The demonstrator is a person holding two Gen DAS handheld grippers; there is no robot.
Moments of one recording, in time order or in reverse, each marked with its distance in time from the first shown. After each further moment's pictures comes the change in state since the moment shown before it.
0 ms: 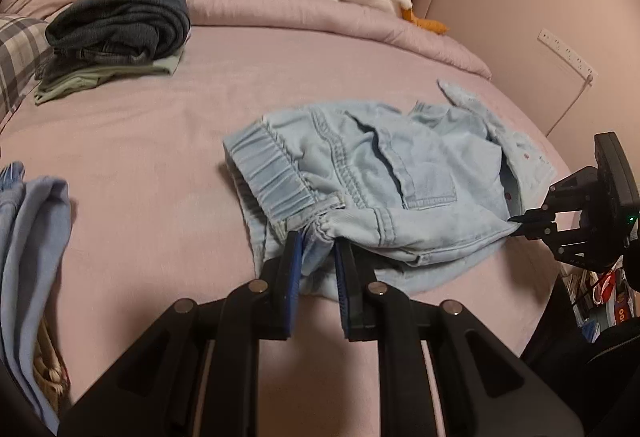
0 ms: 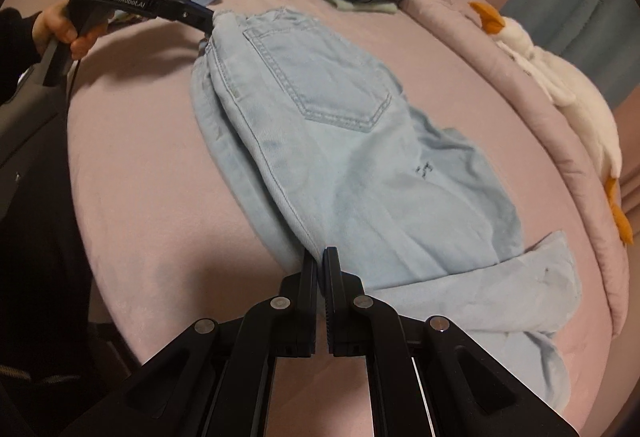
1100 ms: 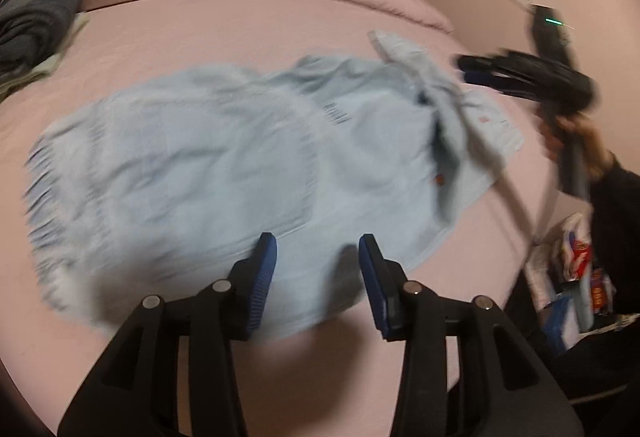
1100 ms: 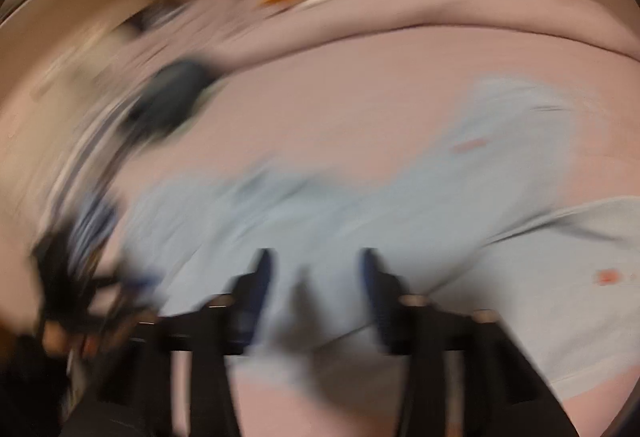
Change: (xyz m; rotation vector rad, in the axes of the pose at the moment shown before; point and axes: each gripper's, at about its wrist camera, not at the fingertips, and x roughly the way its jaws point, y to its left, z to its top) left arm 0.059 -0.109 0.029 0.048 0.148 -0.168; right arm -0.015 -0.213 -0.076 0.973 -0.204 0.049
